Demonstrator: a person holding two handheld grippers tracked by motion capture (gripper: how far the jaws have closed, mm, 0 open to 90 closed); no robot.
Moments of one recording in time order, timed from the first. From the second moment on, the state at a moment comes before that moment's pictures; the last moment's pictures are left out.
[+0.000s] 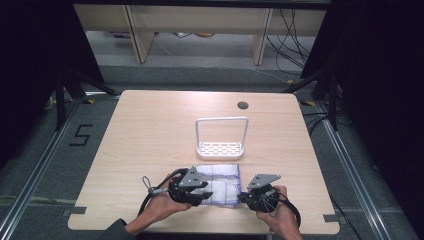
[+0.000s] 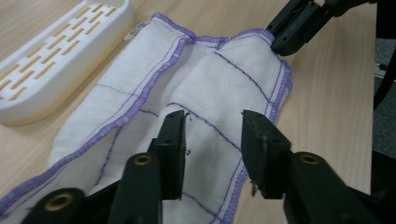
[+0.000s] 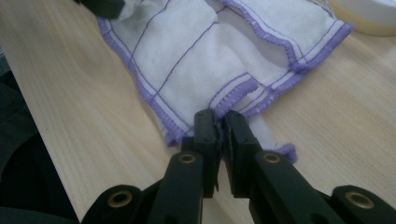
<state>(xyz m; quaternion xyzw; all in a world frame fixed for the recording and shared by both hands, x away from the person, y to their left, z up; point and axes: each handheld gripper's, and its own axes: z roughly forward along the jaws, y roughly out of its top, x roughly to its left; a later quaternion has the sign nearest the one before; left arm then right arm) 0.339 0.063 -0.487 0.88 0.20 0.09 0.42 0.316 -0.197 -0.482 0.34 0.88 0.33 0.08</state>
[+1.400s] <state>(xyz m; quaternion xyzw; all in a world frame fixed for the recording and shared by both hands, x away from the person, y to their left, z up) 0.309 0.137 -0.466 0.88 0.14 0.04 0.45 0.304 -0.222 -0.457 0.37 0.86 0.35 0.08</state>
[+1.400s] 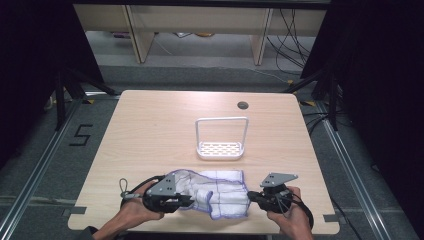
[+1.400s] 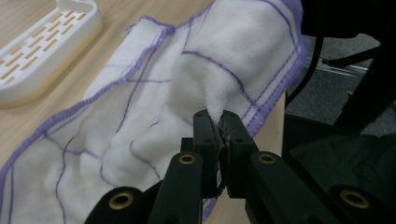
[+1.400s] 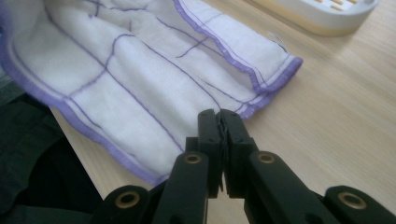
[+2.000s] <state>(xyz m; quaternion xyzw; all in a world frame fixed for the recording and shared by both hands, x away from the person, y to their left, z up) 0.303 0.161 -0.488 0.90 0.15 0.00 0.41 0.287 -0.232 -0.473 0.39 0.86 0.31 0.09</state>
